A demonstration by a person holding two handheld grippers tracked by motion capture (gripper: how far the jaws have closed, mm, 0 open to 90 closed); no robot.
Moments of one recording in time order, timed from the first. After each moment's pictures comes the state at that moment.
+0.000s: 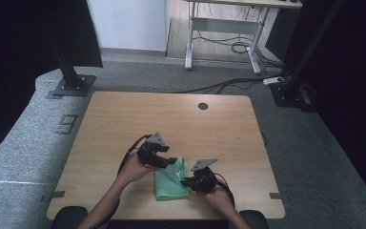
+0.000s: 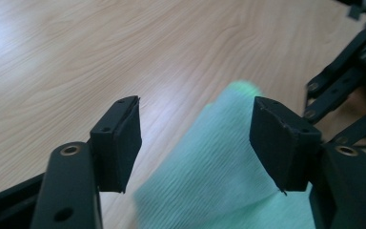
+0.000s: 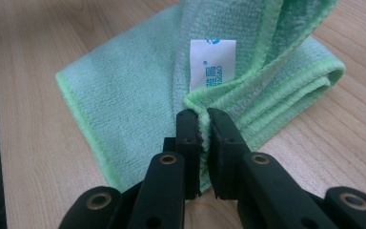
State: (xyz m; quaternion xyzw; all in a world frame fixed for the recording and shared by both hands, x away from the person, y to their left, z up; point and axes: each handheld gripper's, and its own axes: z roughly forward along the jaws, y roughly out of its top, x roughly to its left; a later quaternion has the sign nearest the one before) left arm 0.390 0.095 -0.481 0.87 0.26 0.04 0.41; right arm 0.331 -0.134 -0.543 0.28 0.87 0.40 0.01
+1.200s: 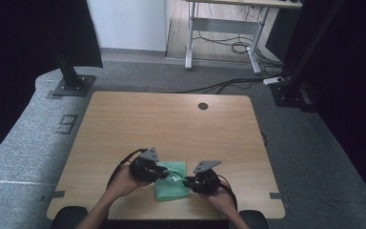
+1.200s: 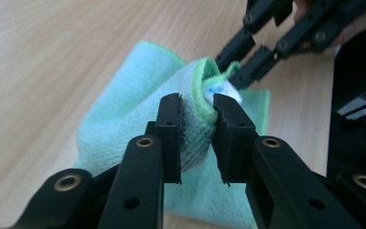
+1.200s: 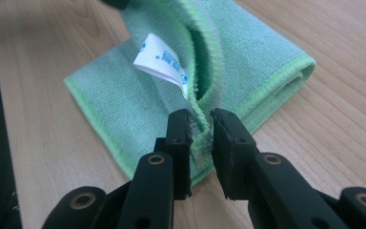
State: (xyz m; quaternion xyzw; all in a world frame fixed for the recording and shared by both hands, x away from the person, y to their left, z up) left arm 0.336 0.120 -0.486 0.90 0.22 0.00 0.38; right arm 0.318 -0.140 -0.529 0.28 0.87 0.41 0.05
